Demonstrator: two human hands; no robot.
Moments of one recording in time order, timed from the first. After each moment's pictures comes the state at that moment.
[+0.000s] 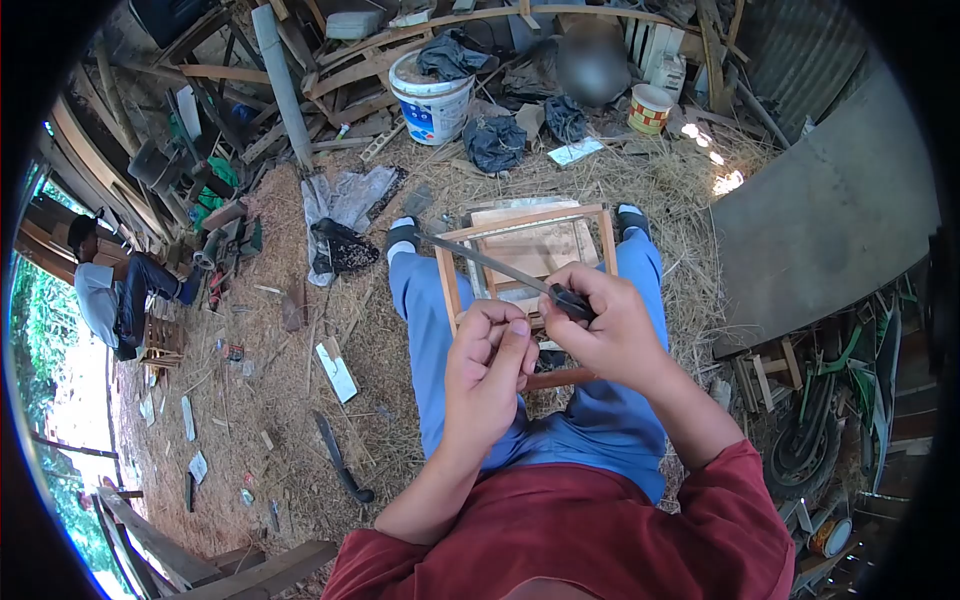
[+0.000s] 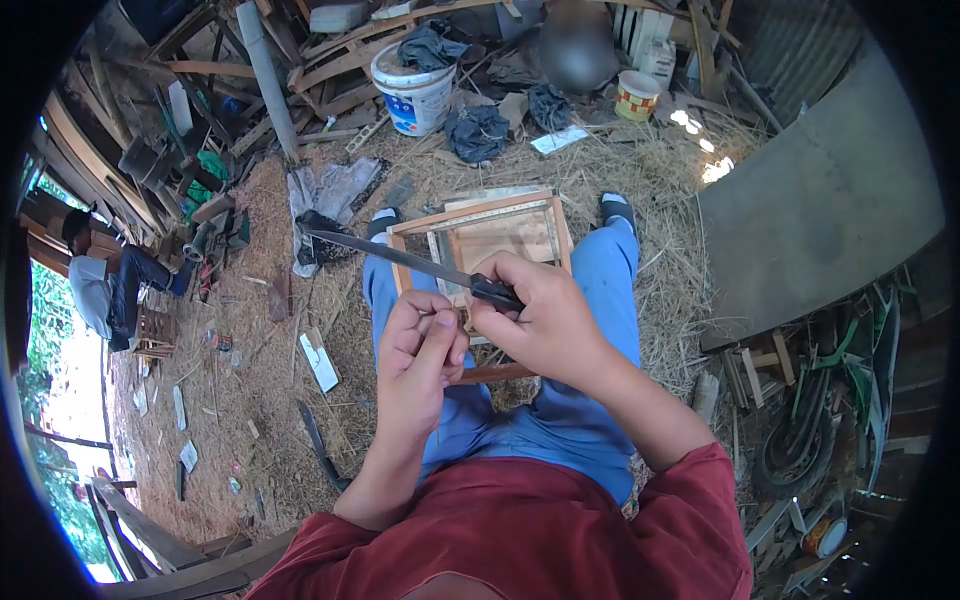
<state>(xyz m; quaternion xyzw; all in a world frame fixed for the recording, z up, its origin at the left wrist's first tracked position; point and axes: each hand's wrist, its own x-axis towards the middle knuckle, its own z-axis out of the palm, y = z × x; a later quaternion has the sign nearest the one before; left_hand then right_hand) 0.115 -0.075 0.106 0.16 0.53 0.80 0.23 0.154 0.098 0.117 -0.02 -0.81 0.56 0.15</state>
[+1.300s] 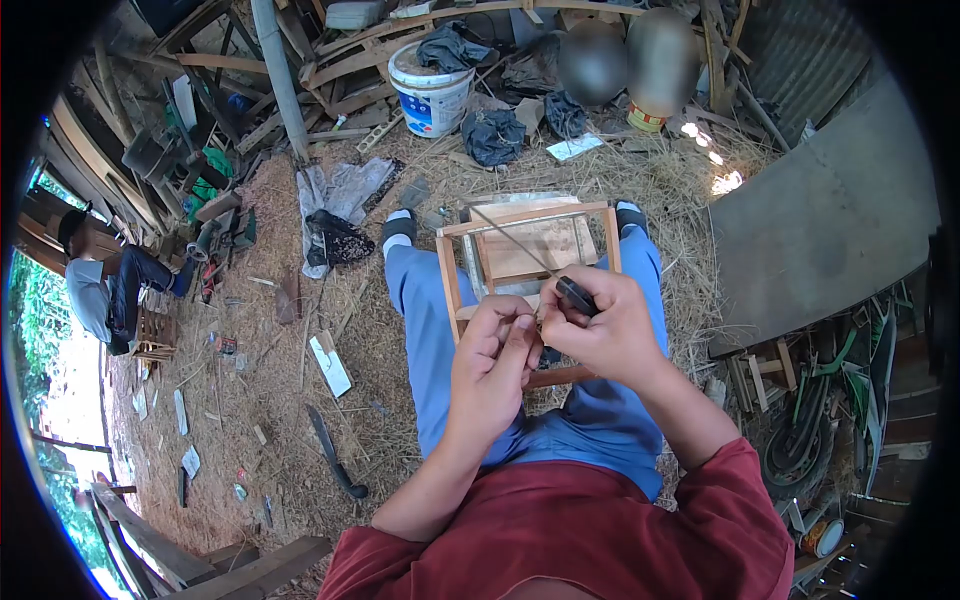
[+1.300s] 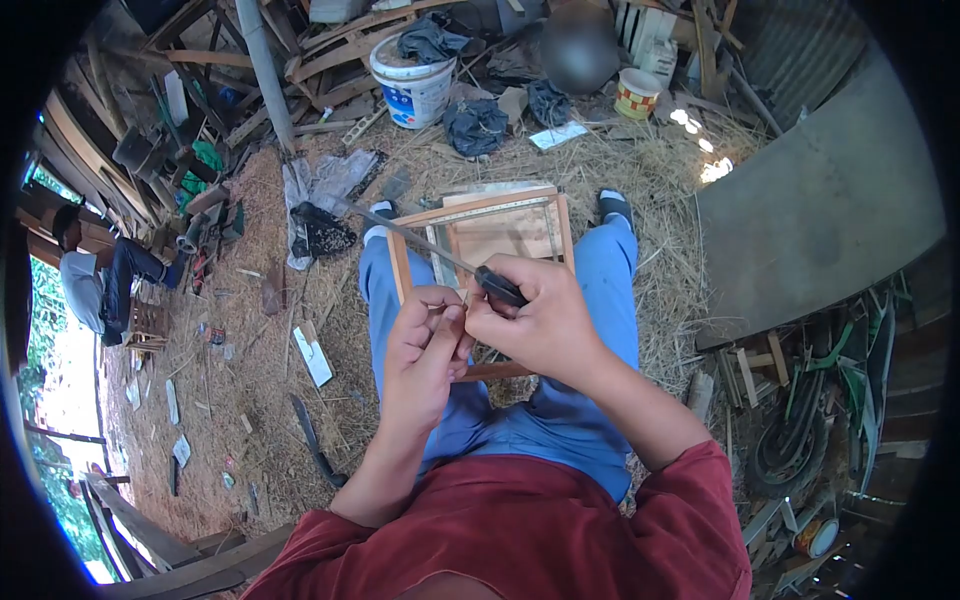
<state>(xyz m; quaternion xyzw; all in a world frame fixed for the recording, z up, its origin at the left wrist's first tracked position) 0.110 -0.074 0.092 0.16 0.54 0.79 0.25 0.148 0.088 0.119 -0.05 -0.78 0.61 0.13</state>
